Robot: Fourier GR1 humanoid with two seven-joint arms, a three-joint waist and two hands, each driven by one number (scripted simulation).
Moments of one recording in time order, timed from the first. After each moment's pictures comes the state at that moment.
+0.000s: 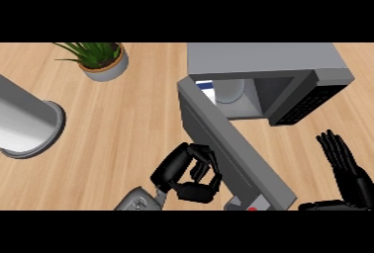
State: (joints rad) left arm -0.27 0.00 -0.59 -1.29 -0.14 0.05 -0.20; right arm 0.06 -0.31 -0.13 -1.20 -0.05 0.35 -0.80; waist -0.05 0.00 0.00
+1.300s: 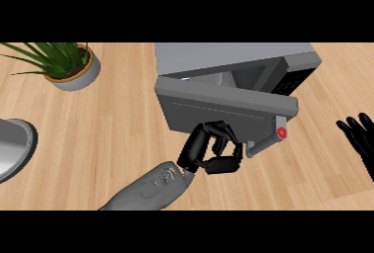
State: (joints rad) left arm -0.66 0.00 -0.90 -0.94 0.50 0.58 -0.47; right arm 0.11 -0.46 -0.11 -1.70 -0.37 0.55 -0.49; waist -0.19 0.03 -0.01
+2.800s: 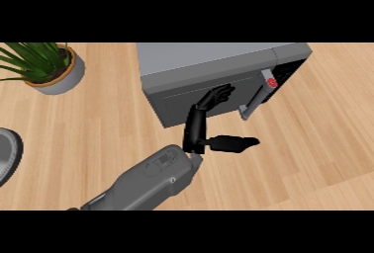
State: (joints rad) left arm -0.79 0.00 -0.88 -0.92 0.87 0.83 -0.55; right arm -0.17 -0.69 -0.30 -1.75 -0.19 0.44 -0.47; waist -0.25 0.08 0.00
